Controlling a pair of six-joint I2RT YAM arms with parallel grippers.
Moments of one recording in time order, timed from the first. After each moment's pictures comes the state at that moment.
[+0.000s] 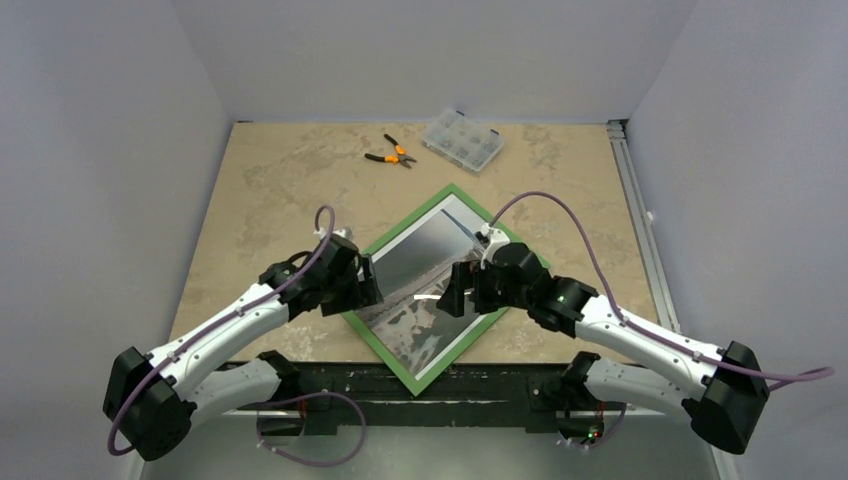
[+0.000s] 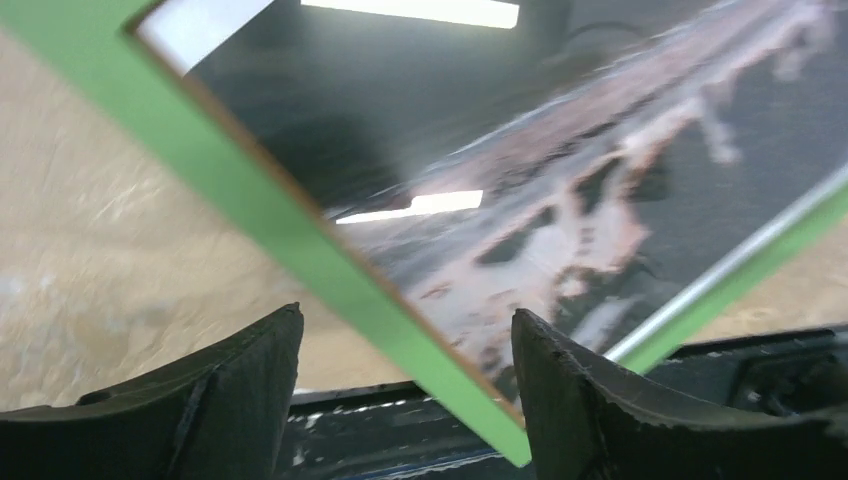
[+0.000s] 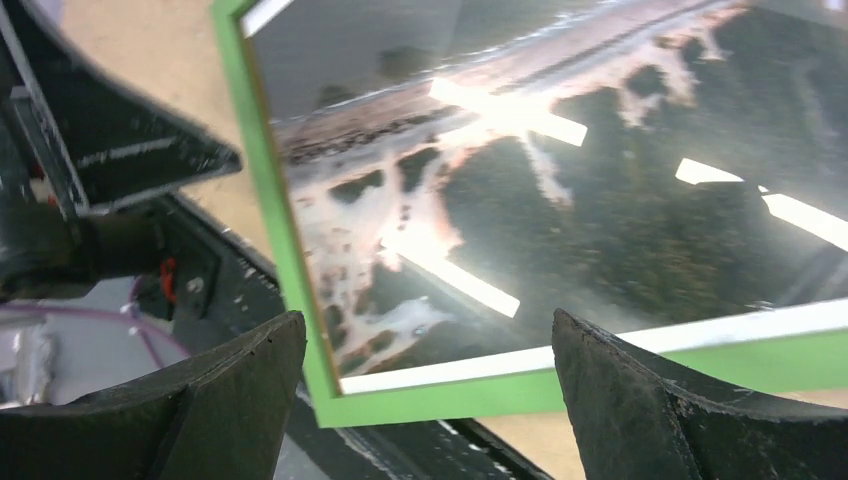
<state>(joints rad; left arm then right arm) -0.66 1.02 0.71 -0.73 -0.04 -0.86 0.86 0.98 0.65 -0.32 -0.09 0.68</state>
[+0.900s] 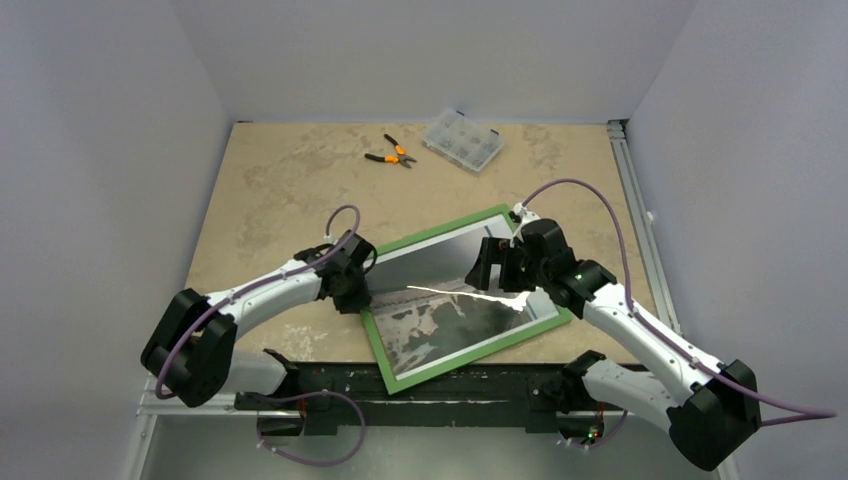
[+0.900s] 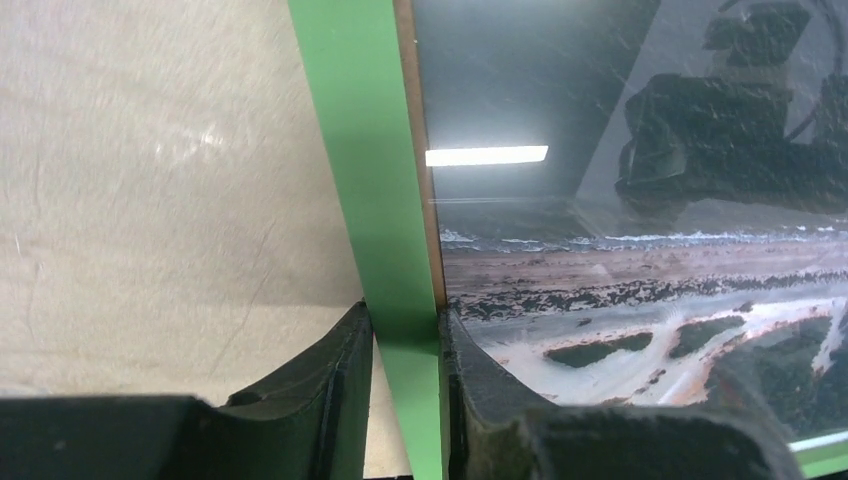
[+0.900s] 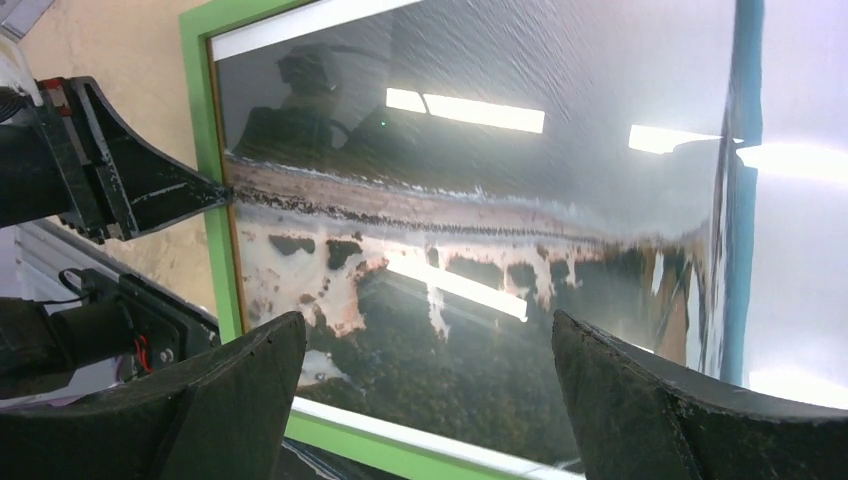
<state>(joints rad) -0.61 1.36 0.72 -0.62 -0.06 -0.82 0.54 0.99 0.71 -0.47 -0.16 0.59</state>
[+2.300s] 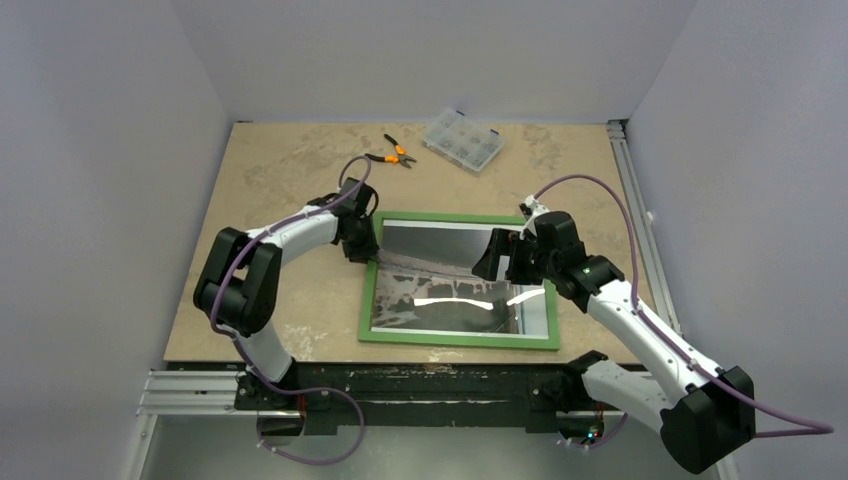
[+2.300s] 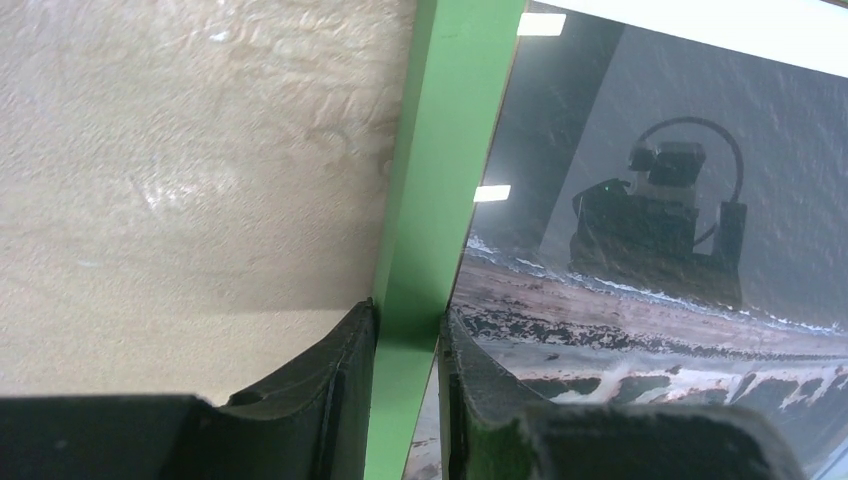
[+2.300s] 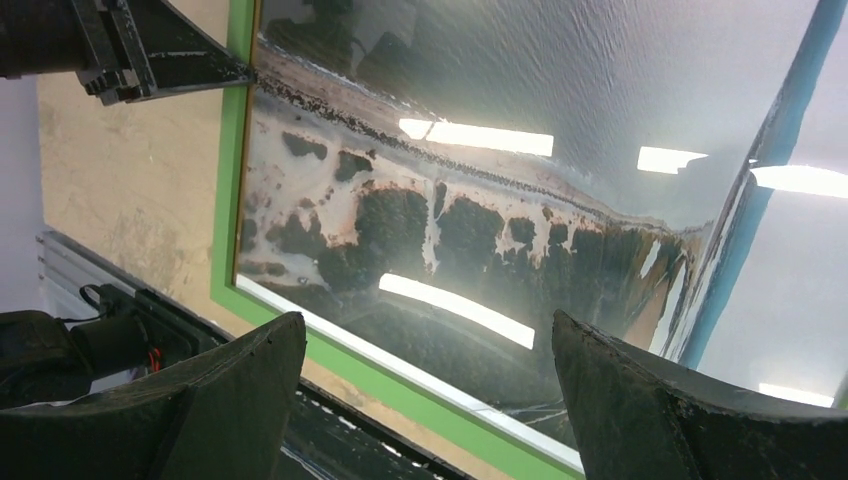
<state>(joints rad) -0.41 1.73 1.07 -0.53 0.03 -0.62 0.44 0.99 0.73 -0.48 -0.23 0.56</state>
